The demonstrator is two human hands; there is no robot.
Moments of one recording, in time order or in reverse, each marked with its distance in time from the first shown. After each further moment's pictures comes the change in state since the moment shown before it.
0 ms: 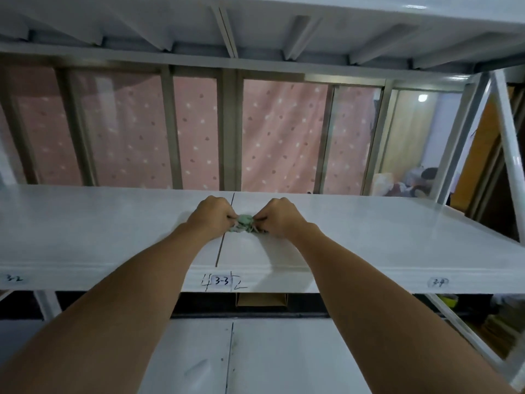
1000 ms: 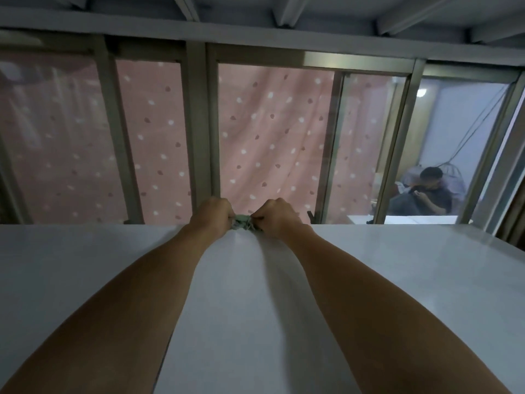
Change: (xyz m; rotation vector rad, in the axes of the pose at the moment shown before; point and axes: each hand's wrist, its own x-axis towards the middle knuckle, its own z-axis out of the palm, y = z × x) left_hand 0.225 -0.036 0.092 0.058 -0.015 -0.033; right_hand 0.181 0.117 0.031 -0.036 -0.007 0.083
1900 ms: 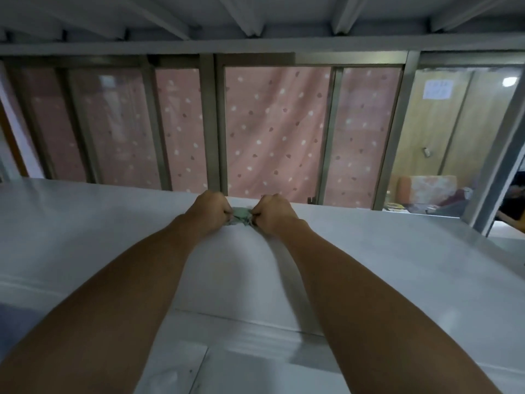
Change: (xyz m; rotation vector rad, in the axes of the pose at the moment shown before) left_hand -0.113 0.108 -0.008 0.108 0.028 -0.120; right_hand -0.108 0.049 -0.038 0.007 -0.026 -0.220
